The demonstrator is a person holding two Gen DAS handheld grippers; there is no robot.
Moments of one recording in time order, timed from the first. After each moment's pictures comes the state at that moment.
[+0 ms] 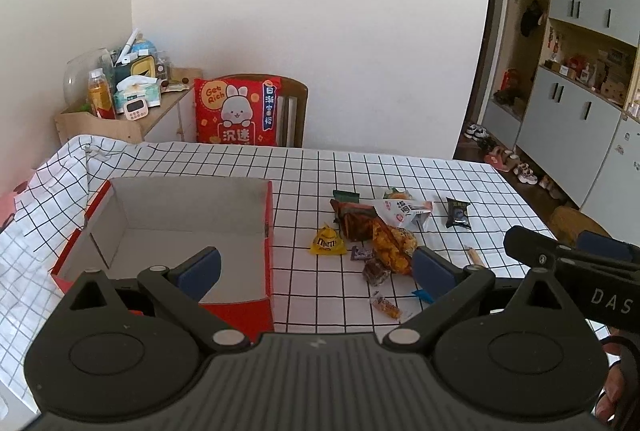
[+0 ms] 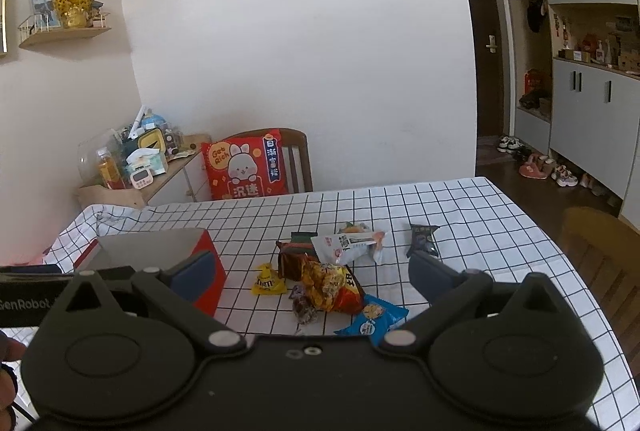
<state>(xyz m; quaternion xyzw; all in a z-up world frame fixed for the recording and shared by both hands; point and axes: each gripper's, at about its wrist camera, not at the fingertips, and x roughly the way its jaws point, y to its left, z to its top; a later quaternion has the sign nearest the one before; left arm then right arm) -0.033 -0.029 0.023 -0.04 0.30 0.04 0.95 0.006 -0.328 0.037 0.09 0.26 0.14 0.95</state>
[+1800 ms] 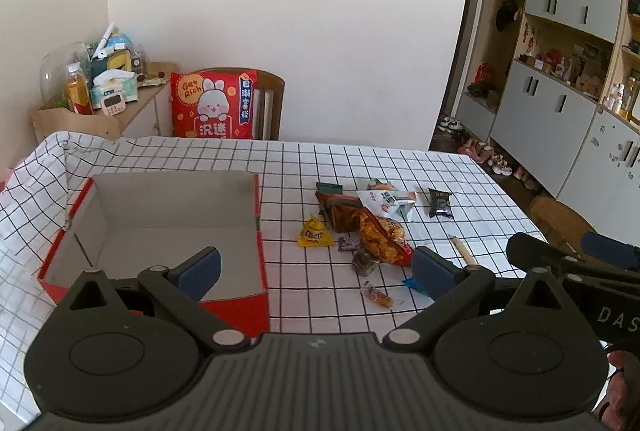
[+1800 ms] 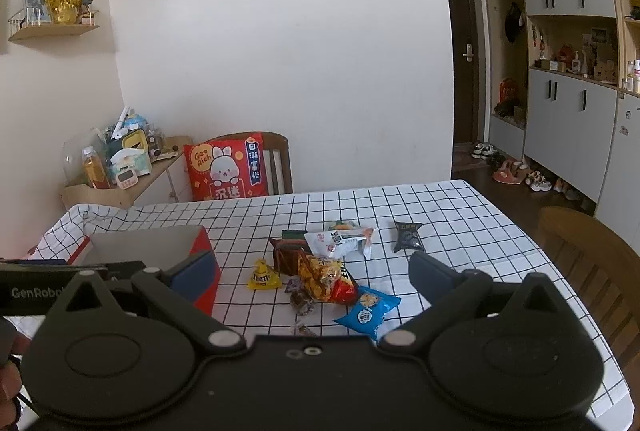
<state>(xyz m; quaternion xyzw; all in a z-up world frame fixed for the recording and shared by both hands) -0.029 -0.012 0.014 -0.04 0.31 -0.01 0.95 -0.019 -0.307 0.043 0.07 0.25 0.11 0.96</state>
